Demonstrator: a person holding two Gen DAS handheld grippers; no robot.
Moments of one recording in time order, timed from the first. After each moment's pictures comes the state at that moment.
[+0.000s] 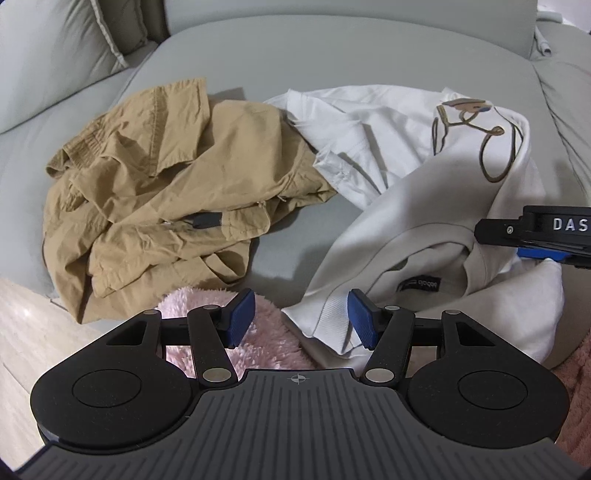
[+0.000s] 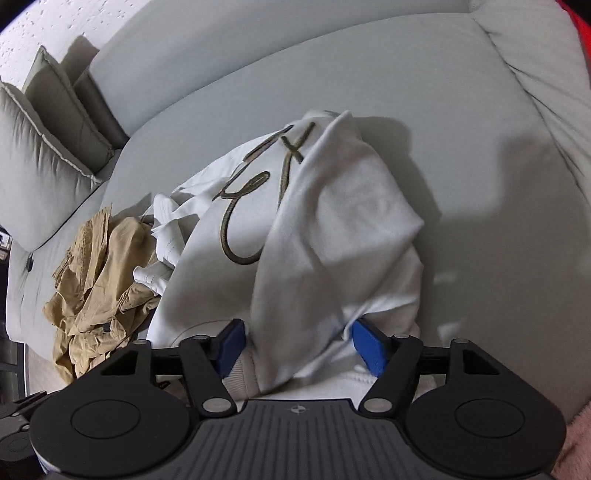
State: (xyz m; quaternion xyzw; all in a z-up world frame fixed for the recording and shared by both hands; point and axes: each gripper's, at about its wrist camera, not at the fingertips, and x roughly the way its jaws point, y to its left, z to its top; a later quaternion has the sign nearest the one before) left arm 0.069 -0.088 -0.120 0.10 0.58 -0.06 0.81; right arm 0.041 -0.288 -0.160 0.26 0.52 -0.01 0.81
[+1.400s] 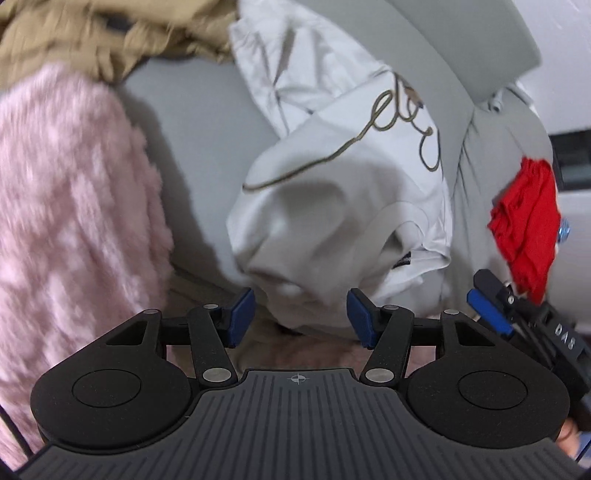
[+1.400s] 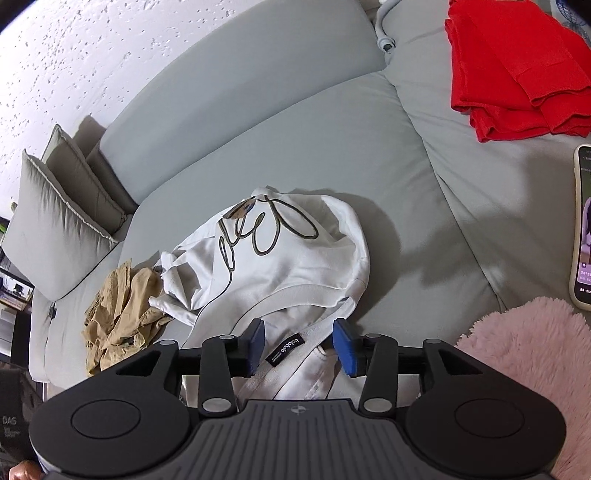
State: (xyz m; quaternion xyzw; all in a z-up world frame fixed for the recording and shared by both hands) left arm -0.003 -0.111 -0.123 -0.25 0.67 -0.12 0.68; right arm -0.082 -0.381 -0.086 0.32 0.45 -0.05 0.83
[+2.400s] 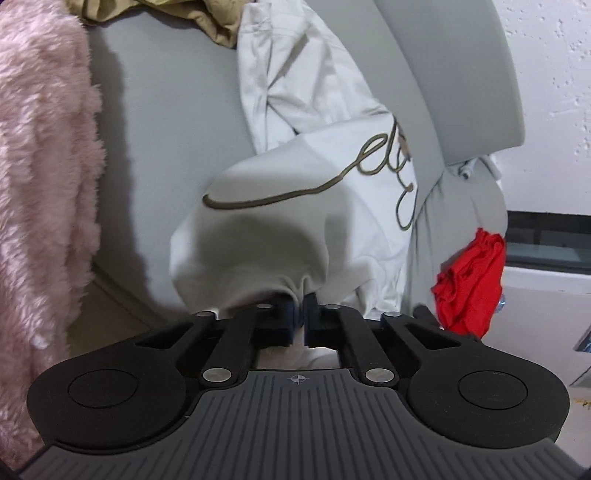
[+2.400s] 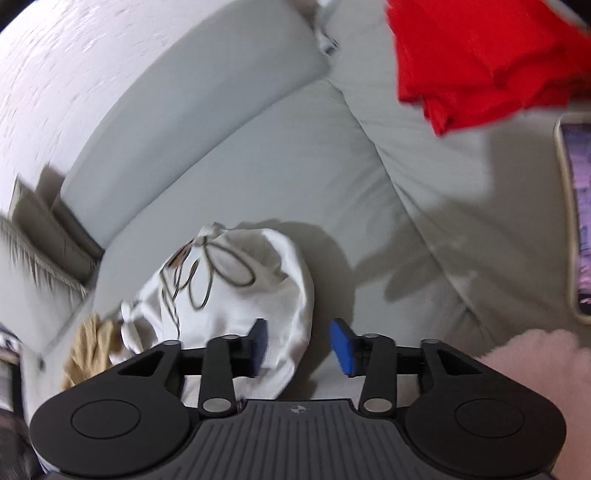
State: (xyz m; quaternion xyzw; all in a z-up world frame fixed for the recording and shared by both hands) left arm 0.019 -0.104 -0.163 -0.39 0.61 -0.13 0.68; right arm -0.042 -0.440 -0.154 0.41 0.44 -0.11 0.79
